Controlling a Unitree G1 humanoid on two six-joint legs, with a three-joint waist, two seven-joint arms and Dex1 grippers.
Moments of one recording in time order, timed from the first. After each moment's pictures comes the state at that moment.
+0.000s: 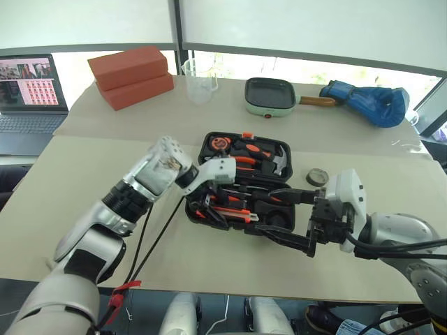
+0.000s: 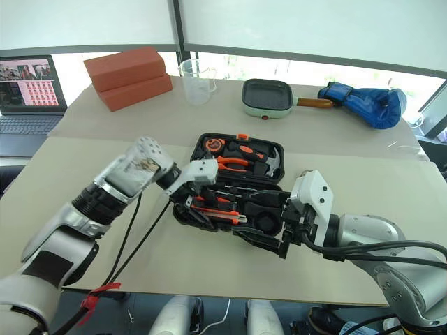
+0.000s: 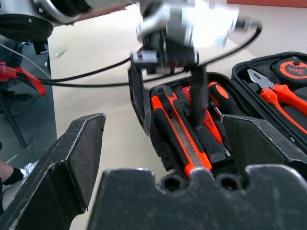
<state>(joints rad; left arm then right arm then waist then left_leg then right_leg) -1.00 0.60 -0.52 0.12 -0.13 0.78 -1.58 -0.10 -0.81 -0.16 -0.78 0.88 0.77 0.68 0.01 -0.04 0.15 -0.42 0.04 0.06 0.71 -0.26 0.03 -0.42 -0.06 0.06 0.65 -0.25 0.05</state>
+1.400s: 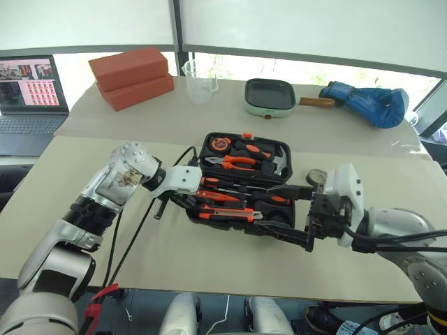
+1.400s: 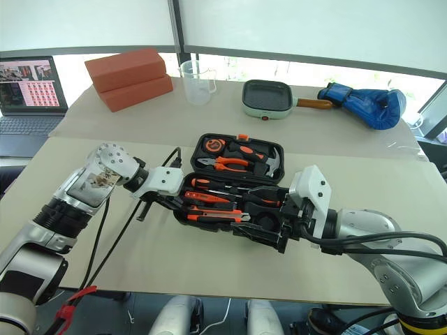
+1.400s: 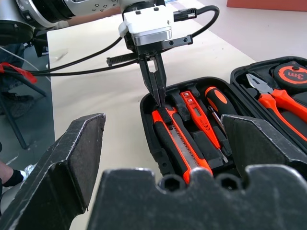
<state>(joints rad) -0.82 0.73 -0.45 0.19 0.04 0.23 -1.54 -0.14 -0.81 -0.13 -0.74 0.89 0.77 0.68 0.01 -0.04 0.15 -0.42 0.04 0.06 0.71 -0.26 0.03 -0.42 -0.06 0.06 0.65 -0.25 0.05</state>
